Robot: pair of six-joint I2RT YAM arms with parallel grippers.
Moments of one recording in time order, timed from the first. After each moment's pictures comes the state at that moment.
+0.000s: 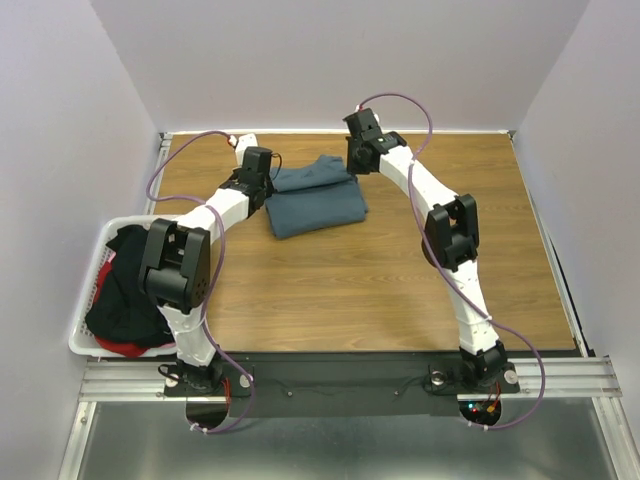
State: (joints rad) left arm -0.31 1.82 1.27 -0.12 -0.36 -0.47; right arm 0.46 2.42 2.32 -0.76 0.23 0.40
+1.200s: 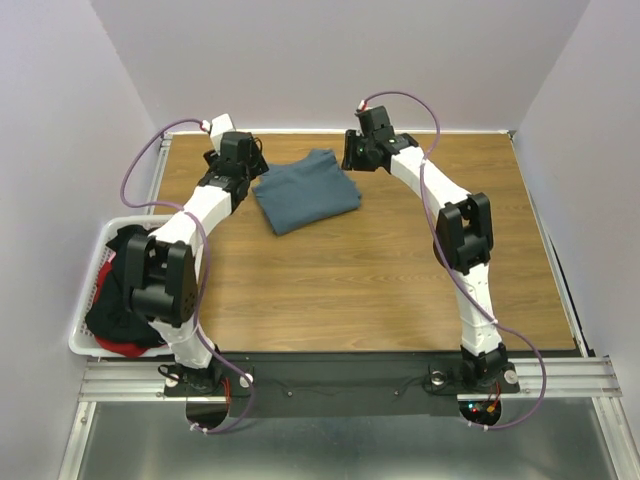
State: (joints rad) left arm -0.23 1.73 1.29 -0.11 -0.37 -0.51; right arm 0.43 2.30 2.15 -0.57 0.02 0.38
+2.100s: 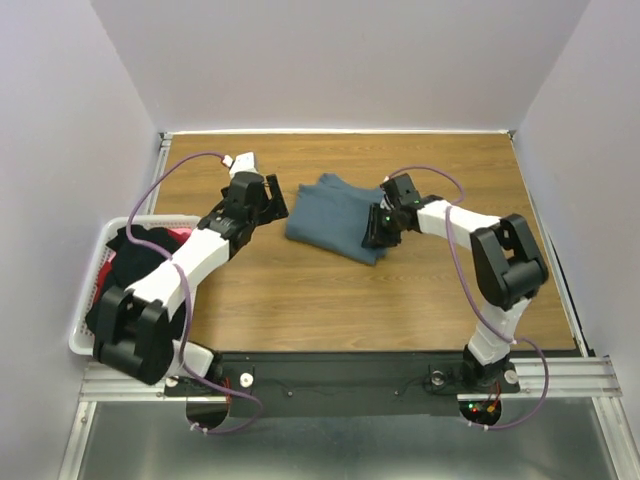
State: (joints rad) left arm -0.41 1.40 0.98 -0.20 -0.26 -0.50; right arm 0.42 1.88 1.21 -0.37 -0.19 0.52
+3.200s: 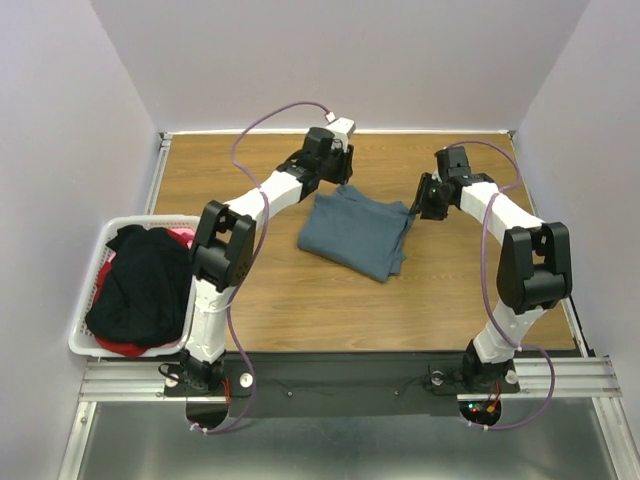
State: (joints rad) left arm -0.53 2.10 1.71 -0.06 0.11 -0.14; right arm 0.14 1.75 1.29 -0.52 -0.11 0.44
